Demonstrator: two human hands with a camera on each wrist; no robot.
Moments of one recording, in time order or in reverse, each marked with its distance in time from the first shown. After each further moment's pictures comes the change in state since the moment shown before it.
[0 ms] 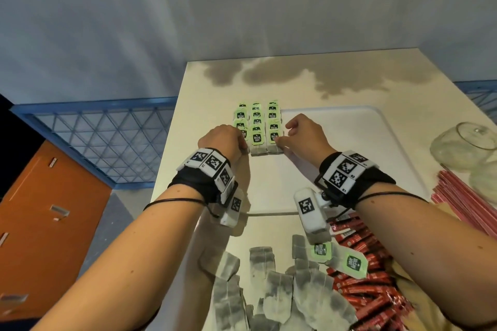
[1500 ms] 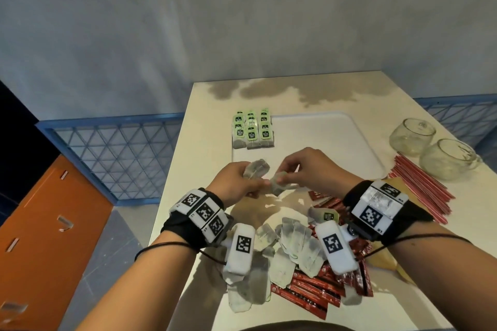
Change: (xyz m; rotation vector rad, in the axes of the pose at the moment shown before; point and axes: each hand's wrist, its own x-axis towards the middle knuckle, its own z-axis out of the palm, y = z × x) left_hand -0.154 0.014 0.023 -0.897 -0.195 0.111; right_hand -0.165 -0.011 -0.056 -0.094 -0.265 -0.329
